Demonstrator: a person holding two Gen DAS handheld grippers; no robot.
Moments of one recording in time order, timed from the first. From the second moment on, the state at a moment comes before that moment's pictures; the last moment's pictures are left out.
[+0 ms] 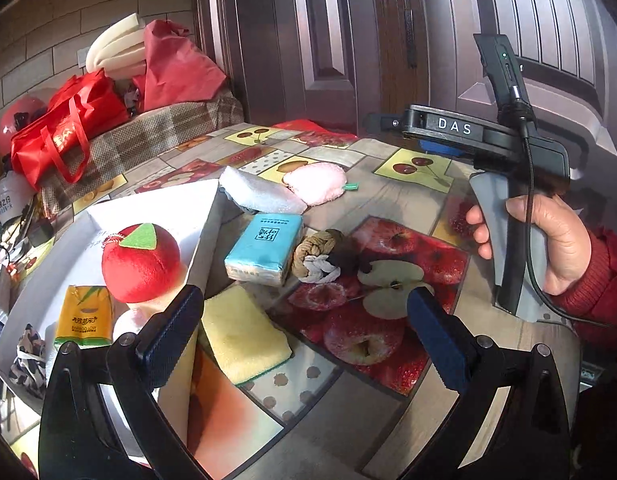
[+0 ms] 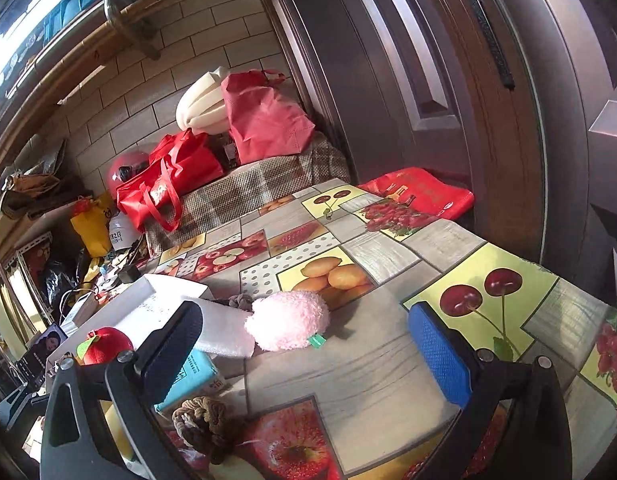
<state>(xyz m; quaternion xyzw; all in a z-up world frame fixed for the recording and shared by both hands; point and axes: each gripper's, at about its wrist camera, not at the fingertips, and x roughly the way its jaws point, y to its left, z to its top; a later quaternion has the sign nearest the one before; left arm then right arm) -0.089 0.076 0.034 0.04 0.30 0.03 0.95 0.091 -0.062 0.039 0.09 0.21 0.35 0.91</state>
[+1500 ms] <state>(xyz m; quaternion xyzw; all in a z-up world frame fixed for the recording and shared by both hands) -0.068 0.043 0.005 0.05 0.40 0.00 0.91 0.102 -0.081 0.035 0.15 0.22 0.36 0.89</state>
